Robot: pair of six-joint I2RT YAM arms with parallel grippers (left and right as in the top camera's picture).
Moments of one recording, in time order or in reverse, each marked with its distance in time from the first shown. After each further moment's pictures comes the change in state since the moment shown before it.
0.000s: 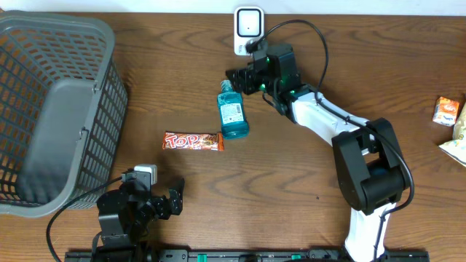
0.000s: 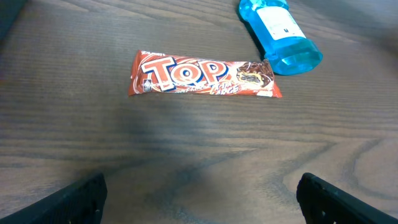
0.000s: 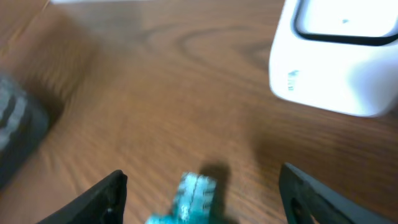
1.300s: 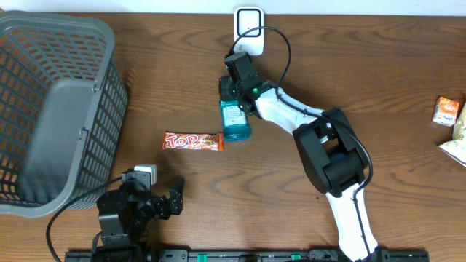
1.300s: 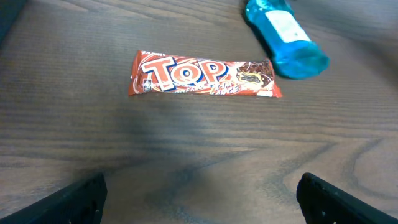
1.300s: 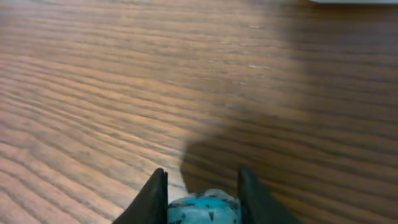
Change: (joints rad) left arm 0.000 0.000 0.000 0.000 0.000 0.000; right arm 0.134 0.253 0.273 -0.283 0.277 0.127
